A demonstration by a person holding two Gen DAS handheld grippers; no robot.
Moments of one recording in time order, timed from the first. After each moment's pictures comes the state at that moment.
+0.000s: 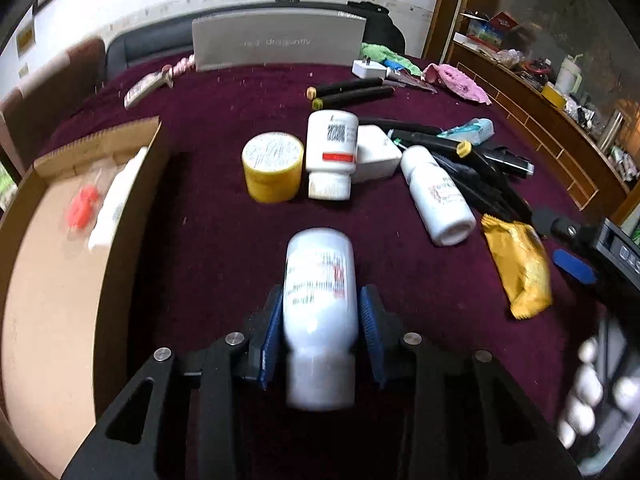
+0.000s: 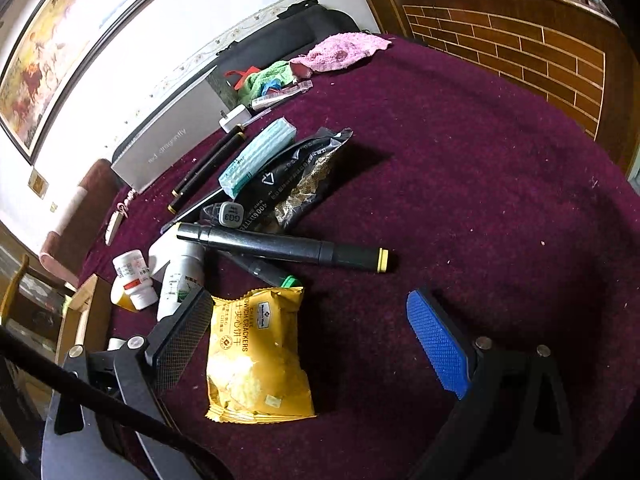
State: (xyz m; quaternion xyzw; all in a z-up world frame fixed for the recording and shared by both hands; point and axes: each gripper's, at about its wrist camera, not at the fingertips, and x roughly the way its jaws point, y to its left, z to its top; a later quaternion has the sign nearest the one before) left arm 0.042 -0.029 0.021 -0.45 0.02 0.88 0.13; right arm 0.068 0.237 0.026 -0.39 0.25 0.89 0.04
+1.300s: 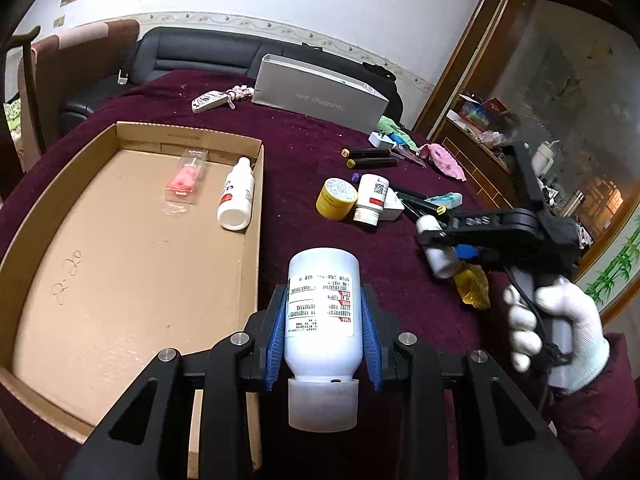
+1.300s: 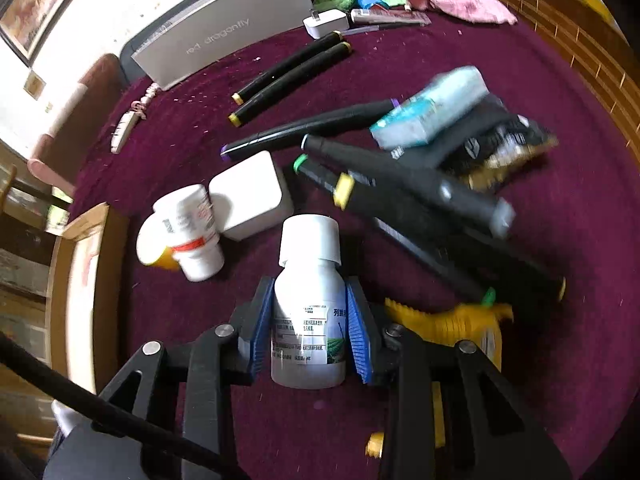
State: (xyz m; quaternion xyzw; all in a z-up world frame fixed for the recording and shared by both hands) left arm 0.110 -0.141 0.062 -0.38 -0.12 0.90 0.16; right arm -0.001 0.152 0.039 -0.53 0.18 0.83 -0.04
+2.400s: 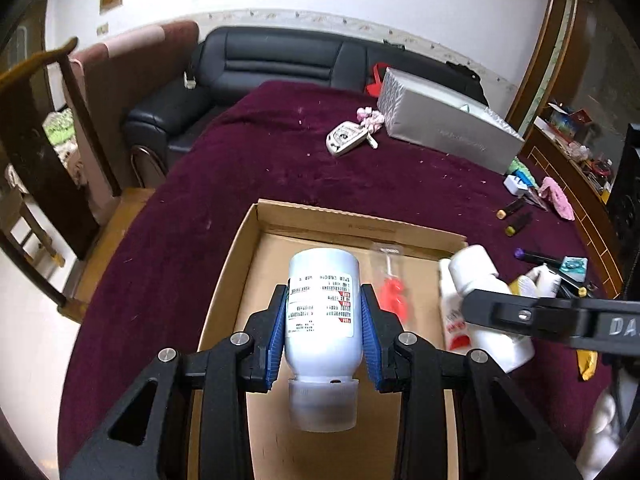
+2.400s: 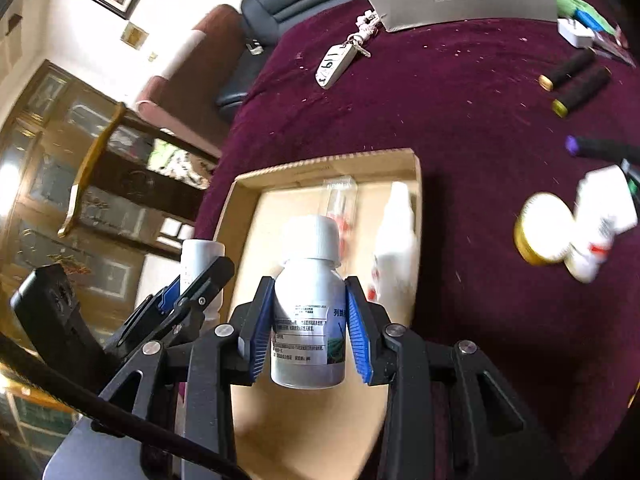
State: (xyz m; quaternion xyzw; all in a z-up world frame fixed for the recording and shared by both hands) left arm -0.033 -0.279 0.056 -0.42 -0.07 0.90 0.04; right arm -0.057 -0.088 0.064 -0.55 0.18 0.79 -0.22
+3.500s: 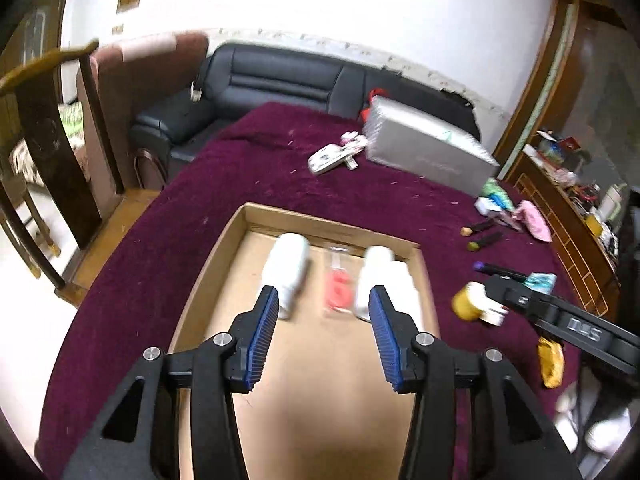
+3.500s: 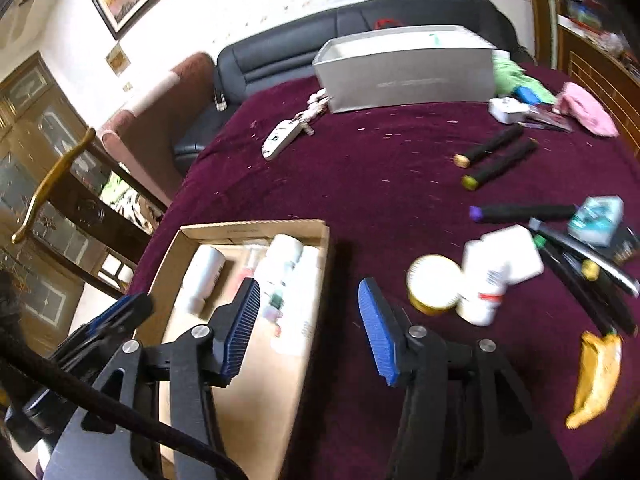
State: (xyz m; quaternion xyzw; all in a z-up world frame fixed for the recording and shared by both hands) left arm 0.039 -0.251 0.102 -0.37 -0.10 0.92 0.03; right arm -0.001 -0.018 0.099 -0.43 0.13 0.88 -0.13
